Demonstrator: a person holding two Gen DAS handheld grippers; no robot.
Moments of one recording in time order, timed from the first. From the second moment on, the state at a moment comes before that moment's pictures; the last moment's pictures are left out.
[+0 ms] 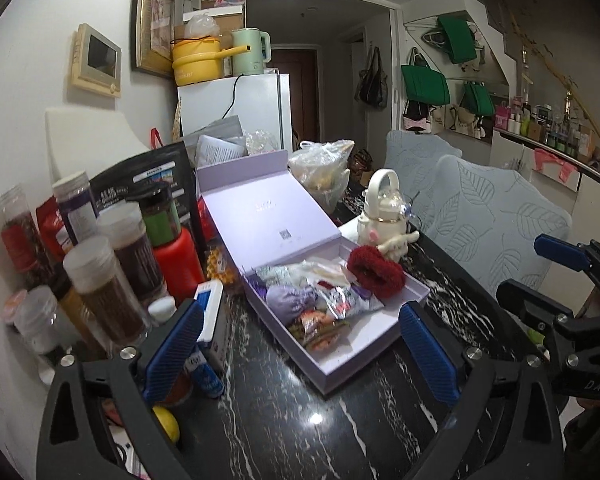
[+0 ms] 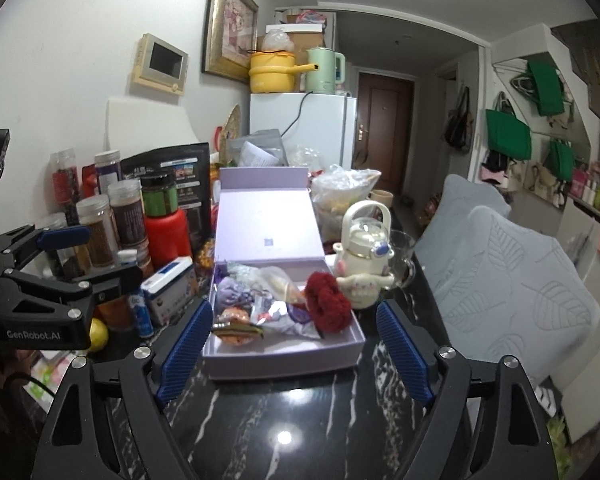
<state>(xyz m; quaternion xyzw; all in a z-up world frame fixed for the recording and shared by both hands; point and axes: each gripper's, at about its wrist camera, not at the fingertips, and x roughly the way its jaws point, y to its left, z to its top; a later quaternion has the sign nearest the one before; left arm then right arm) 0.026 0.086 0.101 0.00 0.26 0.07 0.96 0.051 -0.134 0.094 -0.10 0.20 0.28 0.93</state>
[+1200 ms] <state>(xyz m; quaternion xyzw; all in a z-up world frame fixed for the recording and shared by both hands) -0.002 0.083 0.008 -0.06 0.31 0.07 0.95 0.037 -0.143 0.005 -0.08 0.28 0.26 0.92</state>
